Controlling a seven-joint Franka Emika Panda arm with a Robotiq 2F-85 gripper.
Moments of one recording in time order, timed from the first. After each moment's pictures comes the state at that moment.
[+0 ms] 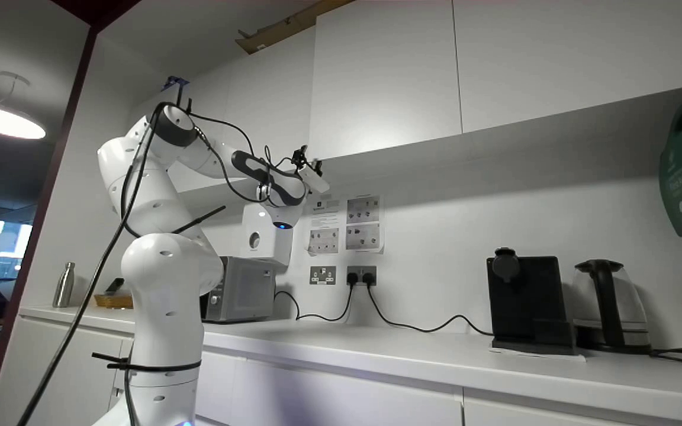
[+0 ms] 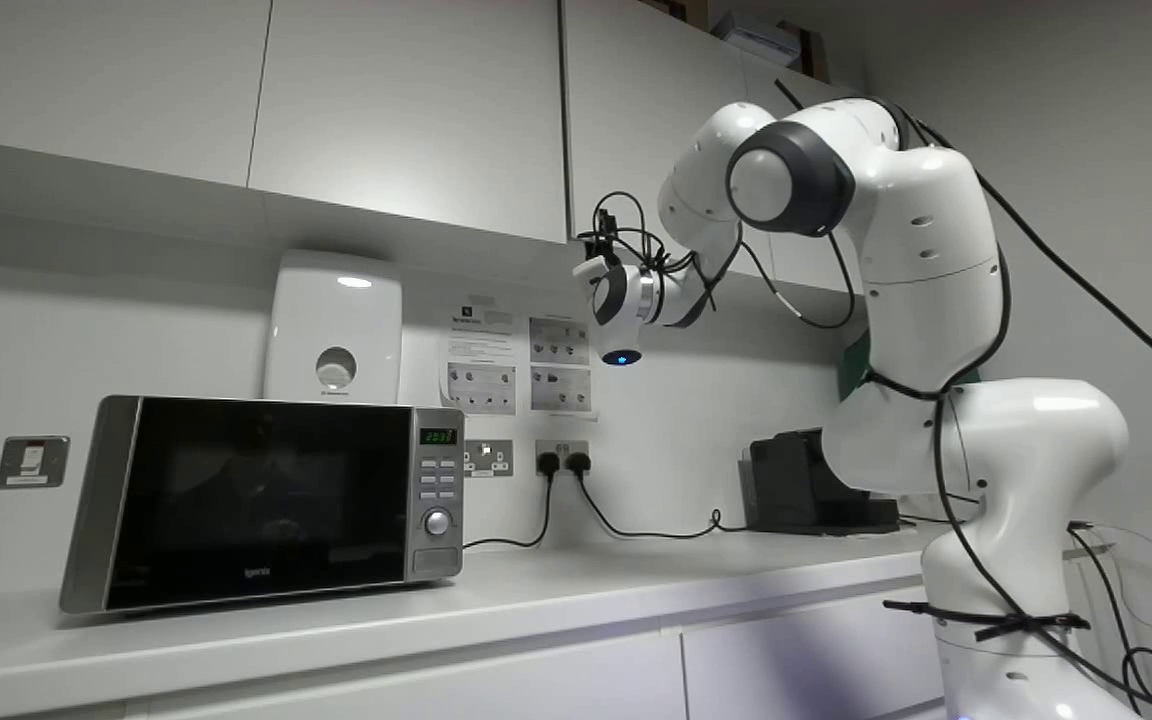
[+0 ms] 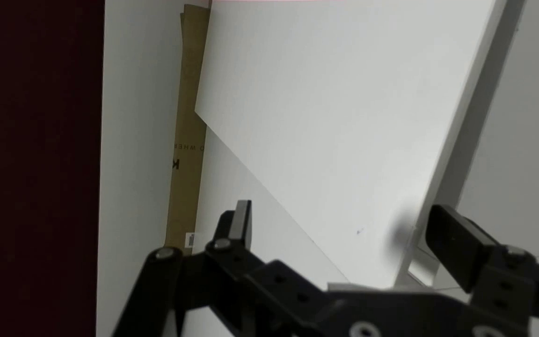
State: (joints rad) arm -0.97 -0.58 1.04 -2.11 -2.61 1.74 1.55
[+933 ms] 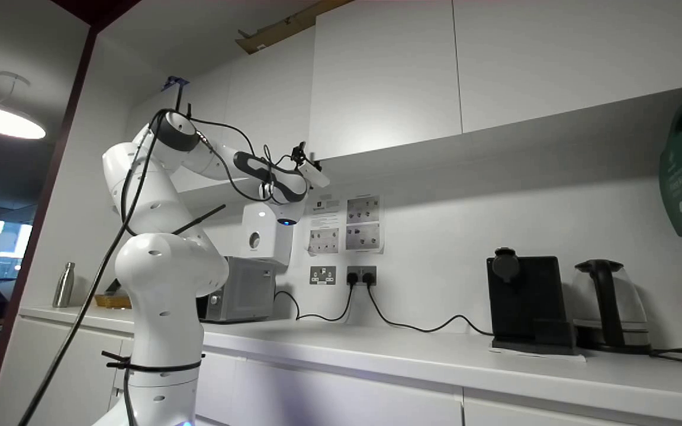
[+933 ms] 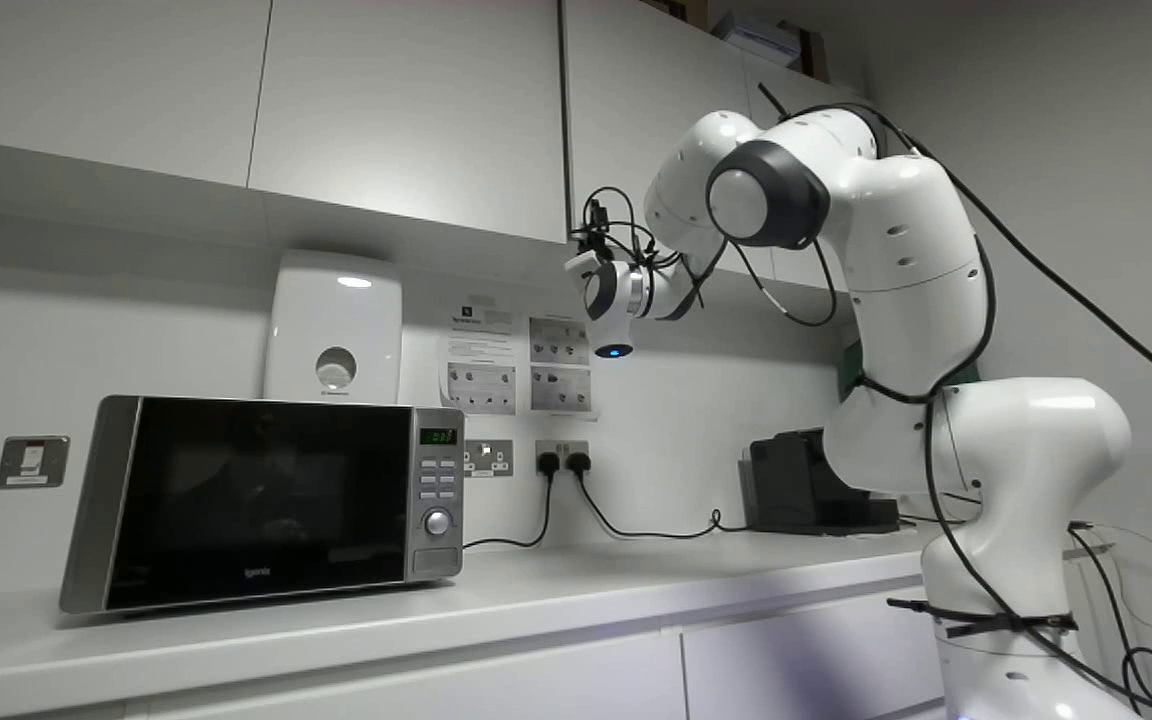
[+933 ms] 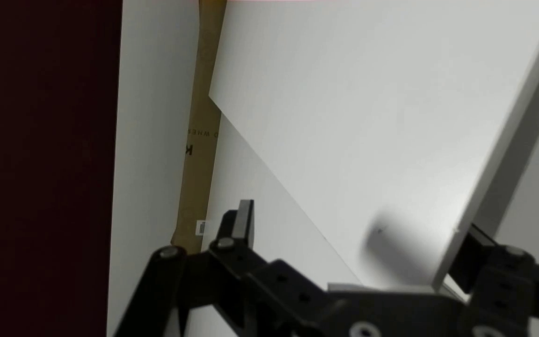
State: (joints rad) arm -1.10 -0.60 1.12 -2.02 -2.61 1.73 1.55
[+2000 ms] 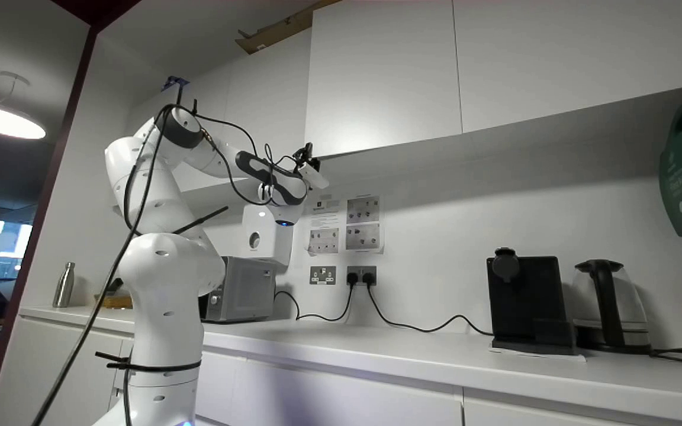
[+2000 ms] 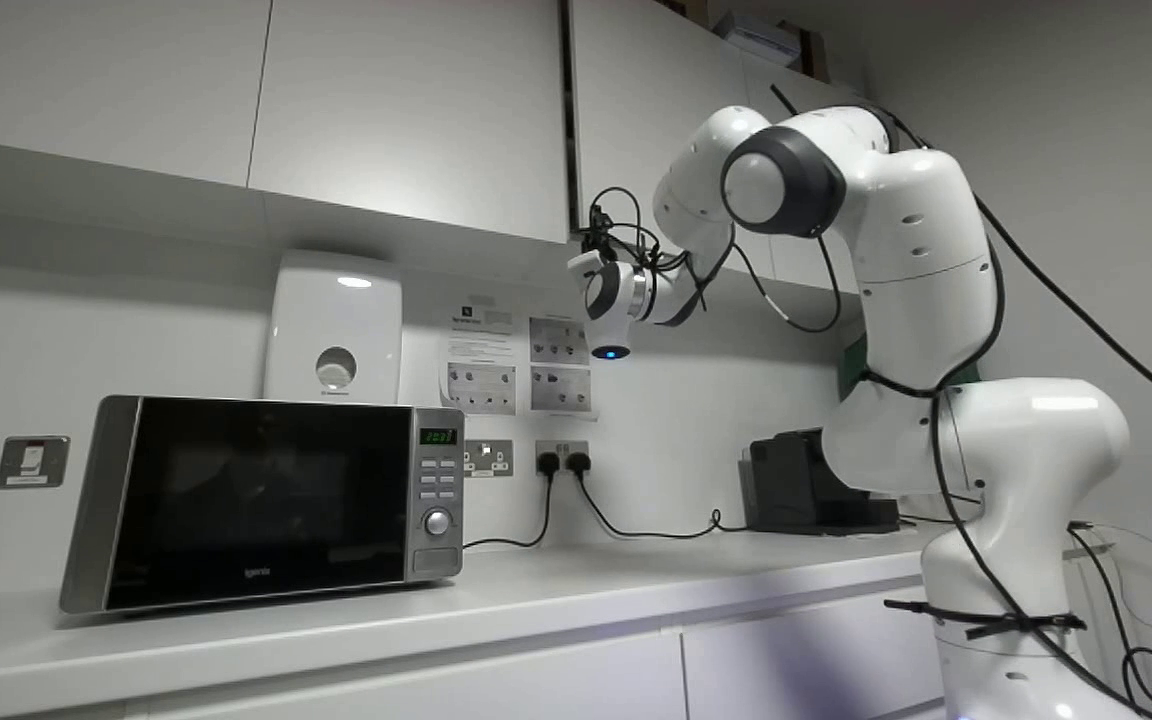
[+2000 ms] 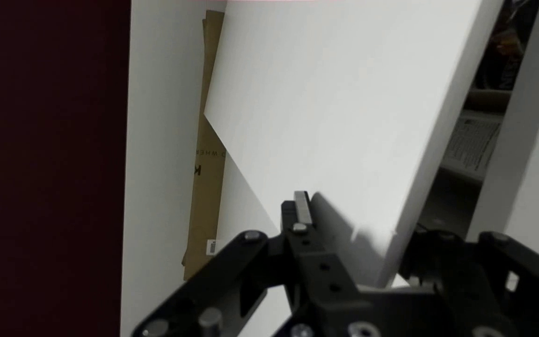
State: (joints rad) arm -1.02 -0.54 1.09 -2.04 -2.60 1.67 1.54
